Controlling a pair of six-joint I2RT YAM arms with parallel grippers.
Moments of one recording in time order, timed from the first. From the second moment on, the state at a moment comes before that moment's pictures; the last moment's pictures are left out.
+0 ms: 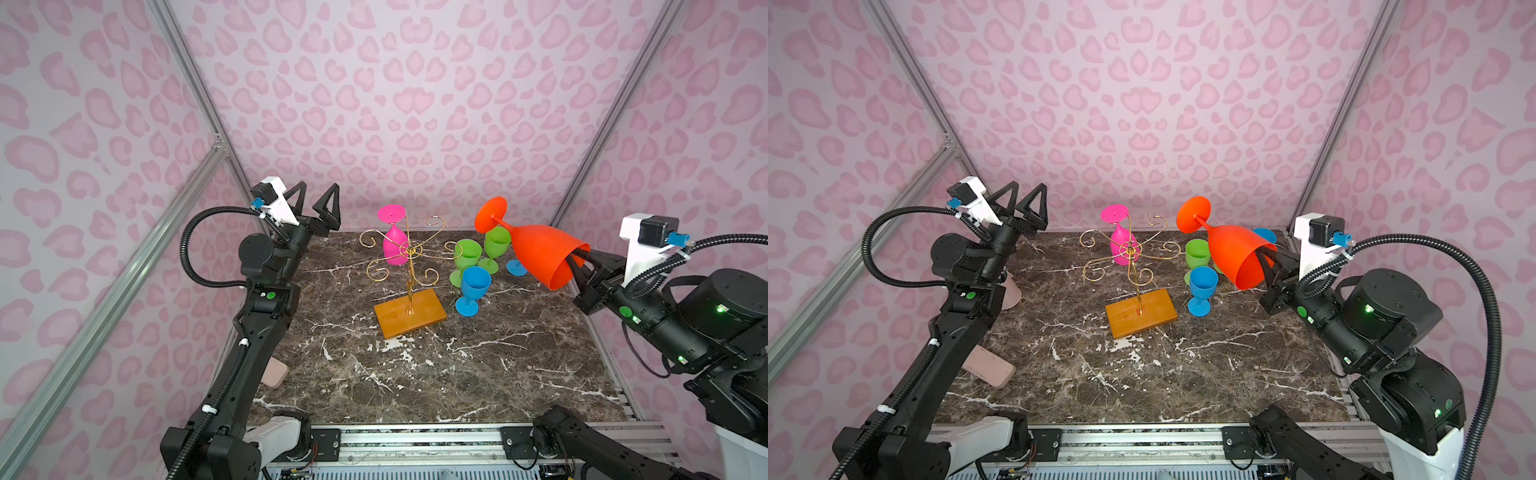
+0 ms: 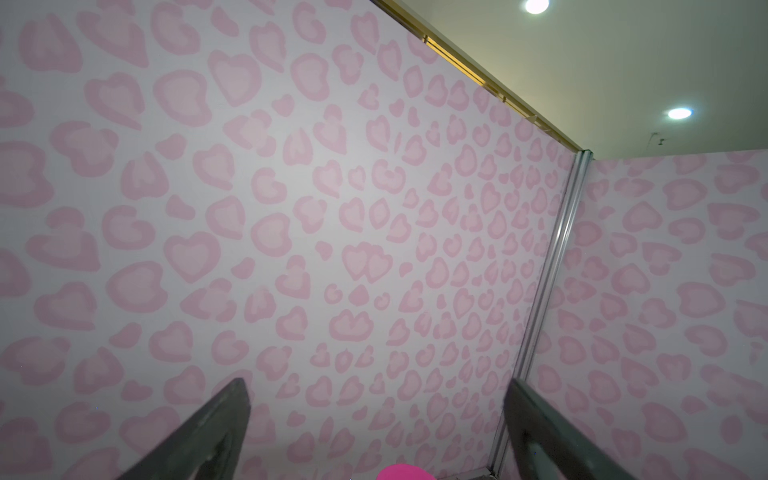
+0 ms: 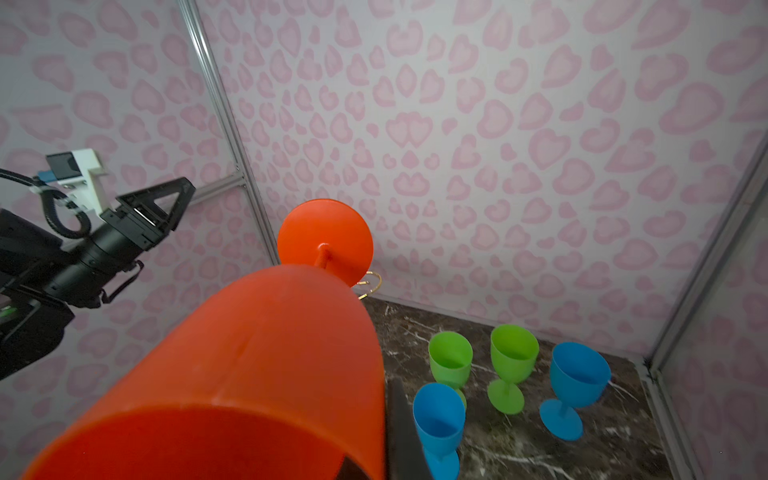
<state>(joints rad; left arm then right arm) -0.14 1.17 1.14 0.46 0.24 -0.43 0.49 0.87 1.75 -1.01 0.08 0.13</state>
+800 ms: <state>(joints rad) -0.10 1.00 1.02 0.38 0.15 -0.38 0.49 1.02 1.54 -1.51 0.17 0.17</state>
